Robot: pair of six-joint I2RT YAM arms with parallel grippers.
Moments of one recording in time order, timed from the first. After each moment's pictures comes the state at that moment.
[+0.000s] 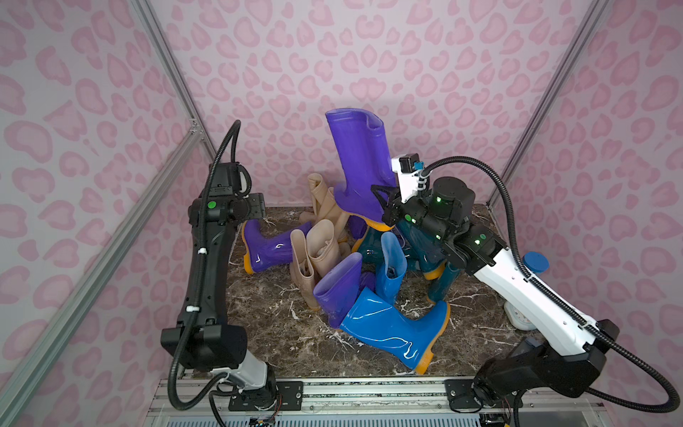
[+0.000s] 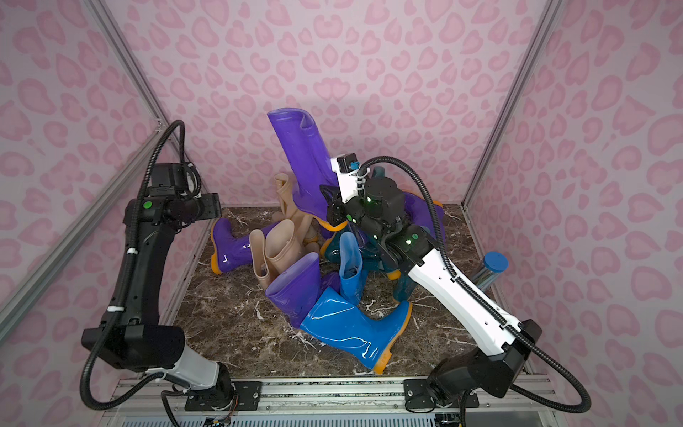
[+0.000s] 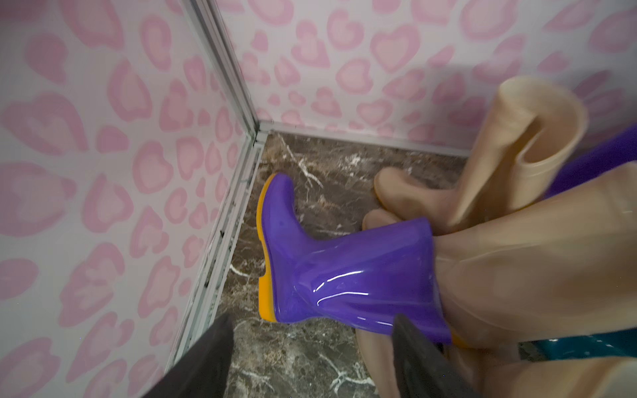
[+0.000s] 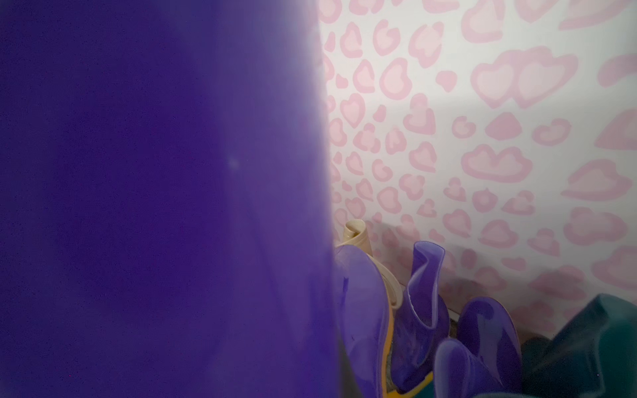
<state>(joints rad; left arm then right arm) 0.06 1.64 1.88 -1.04 -0.11 -0.05 0.71 1.41 1.61 -0.25 -0.05 0.15</state>
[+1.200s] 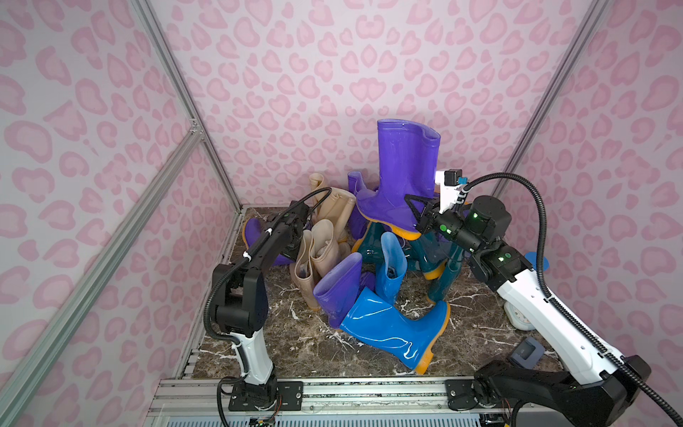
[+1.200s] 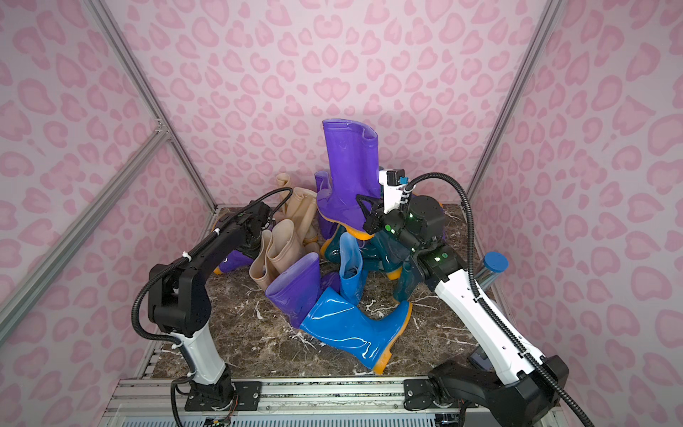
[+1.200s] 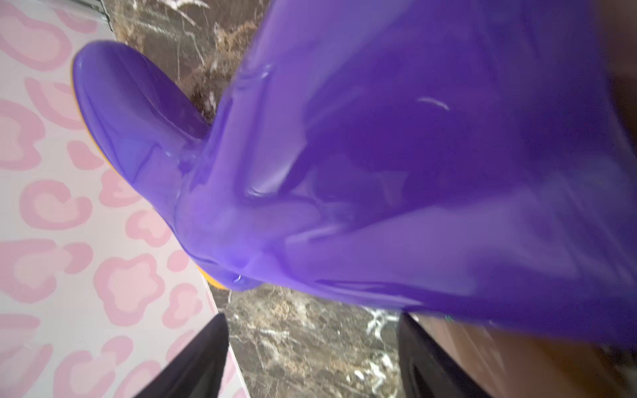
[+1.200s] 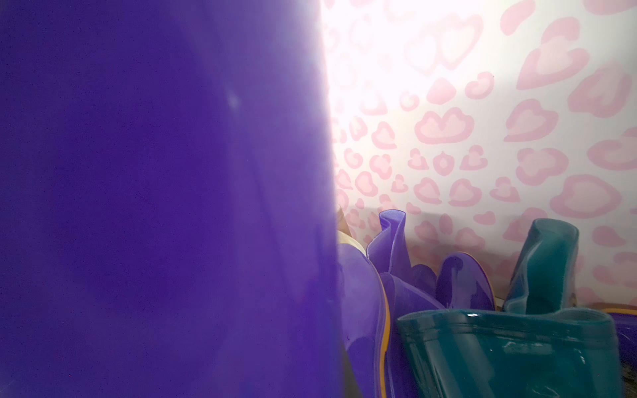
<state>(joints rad) -0.22 1.86 1.57 -1.04 -0.39 0.20 0.46 1.24 1.28 -0.03 -0.27 0.32</state>
